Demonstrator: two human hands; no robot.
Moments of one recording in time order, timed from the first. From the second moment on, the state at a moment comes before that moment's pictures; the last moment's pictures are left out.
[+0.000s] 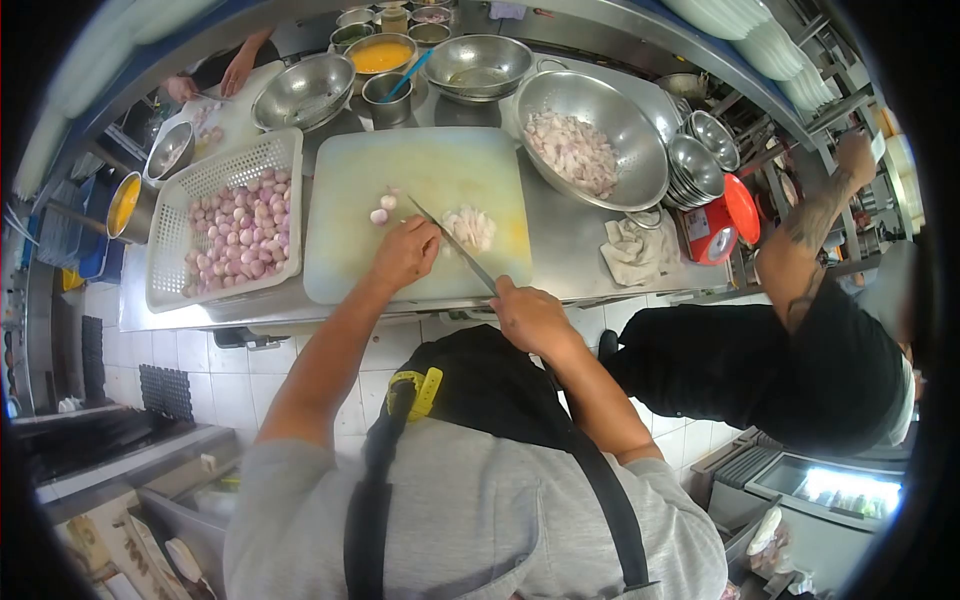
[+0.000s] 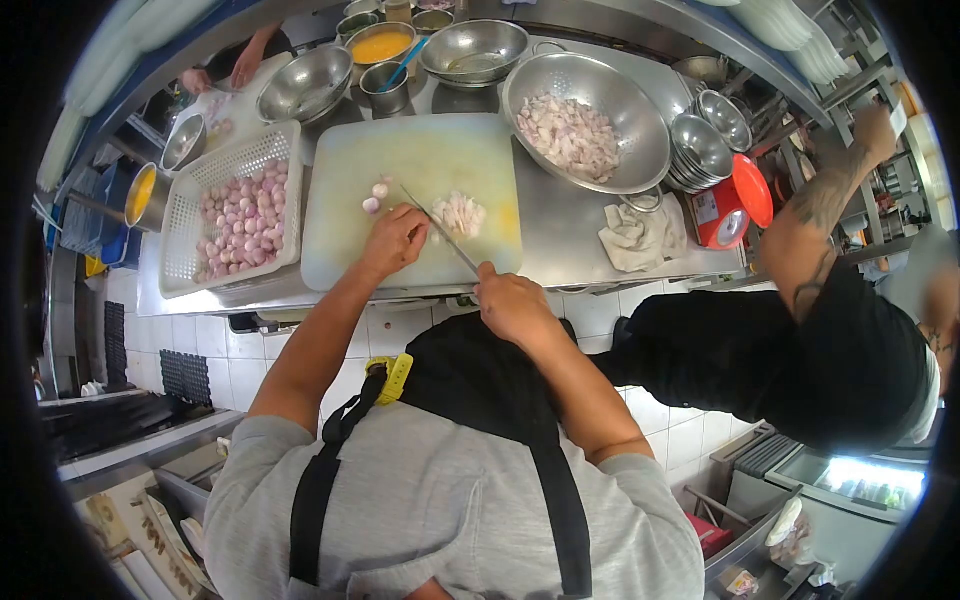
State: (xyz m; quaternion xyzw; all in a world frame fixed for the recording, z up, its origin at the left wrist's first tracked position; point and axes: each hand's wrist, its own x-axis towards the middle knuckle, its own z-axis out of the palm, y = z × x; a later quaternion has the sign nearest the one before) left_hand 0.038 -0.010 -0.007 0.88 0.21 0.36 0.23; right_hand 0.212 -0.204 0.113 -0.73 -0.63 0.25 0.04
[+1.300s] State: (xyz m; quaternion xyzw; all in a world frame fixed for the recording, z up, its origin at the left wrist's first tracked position) left_hand 0.045 -0.004 -0.011 0.90 0.19 0.34 0.19; right_hand 0.221 -0.225 0.102 -0.74 -0.62 0.25 0.05
